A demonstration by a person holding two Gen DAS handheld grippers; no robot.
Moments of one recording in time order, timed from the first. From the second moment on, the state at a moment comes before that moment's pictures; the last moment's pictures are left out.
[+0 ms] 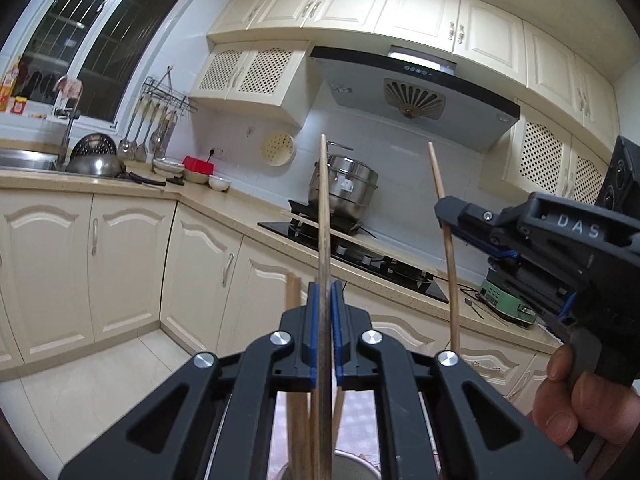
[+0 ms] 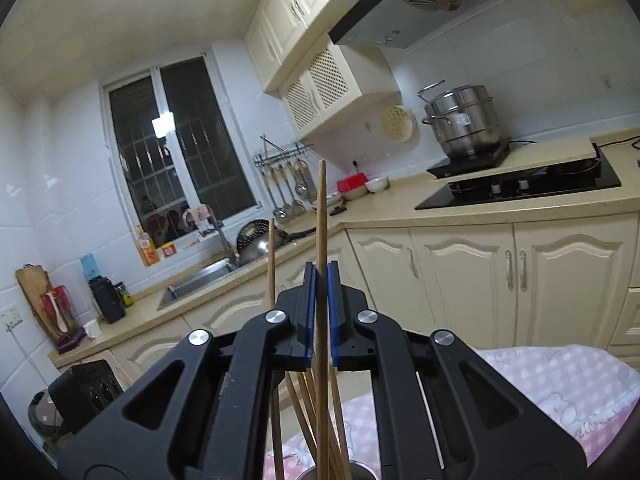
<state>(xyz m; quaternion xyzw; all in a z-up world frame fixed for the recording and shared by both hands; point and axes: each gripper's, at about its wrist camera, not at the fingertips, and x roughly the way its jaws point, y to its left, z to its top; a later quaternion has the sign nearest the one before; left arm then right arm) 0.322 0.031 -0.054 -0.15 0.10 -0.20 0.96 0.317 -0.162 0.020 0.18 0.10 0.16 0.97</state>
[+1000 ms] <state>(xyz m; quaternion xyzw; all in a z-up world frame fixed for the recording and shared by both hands) 0.330 0.043 -0.090 -0.15 0.13 -0.25 0.95 0.296 -0.135 -0.018 0.16 0.11 0.03 0.98</state>
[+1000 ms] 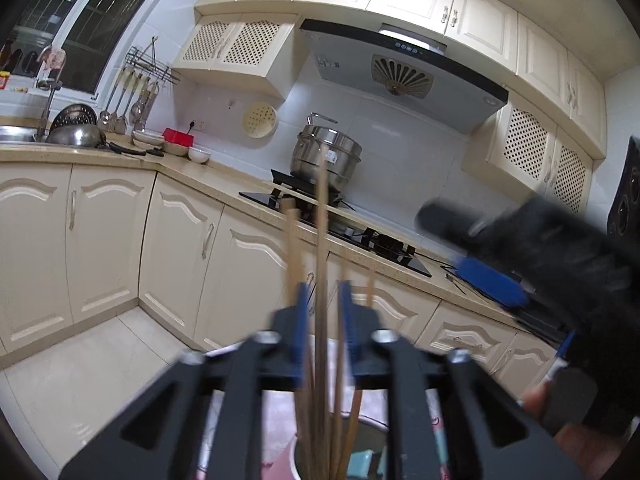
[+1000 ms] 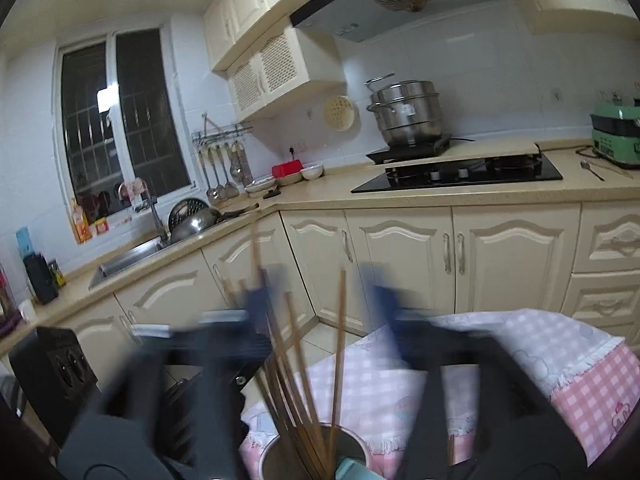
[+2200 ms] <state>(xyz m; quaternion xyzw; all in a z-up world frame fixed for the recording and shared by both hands) 0.218 0.023 -0.041 -0.07 0.15 -0.17 0.97 0.254 -0.265 -0.063 0.17 0.30 0.04 0.94</state>
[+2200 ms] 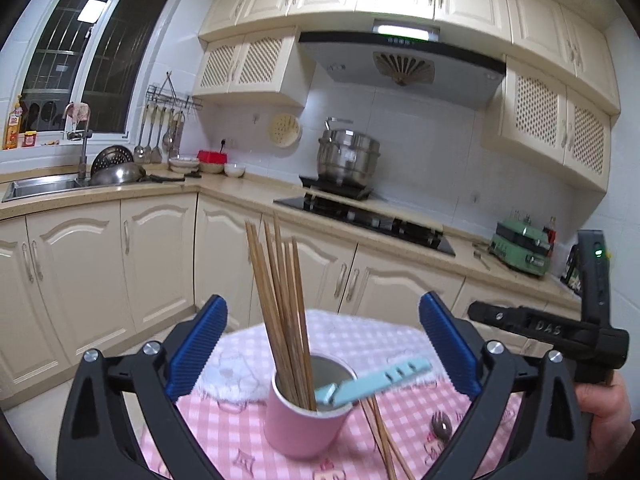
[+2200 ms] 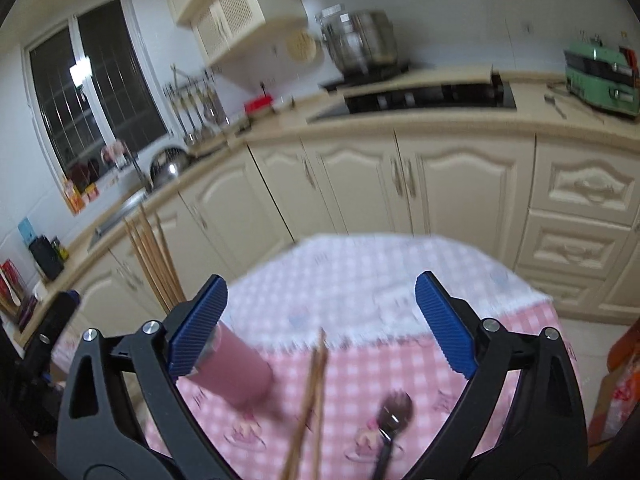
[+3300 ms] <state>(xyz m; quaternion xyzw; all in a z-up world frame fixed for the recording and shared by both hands) 0.227 -0.075 -0.160 0.07 0.39 -0.23 0.89 0.229 -0.278 -0.175 0.11 0.50 0.02 0.86</state>
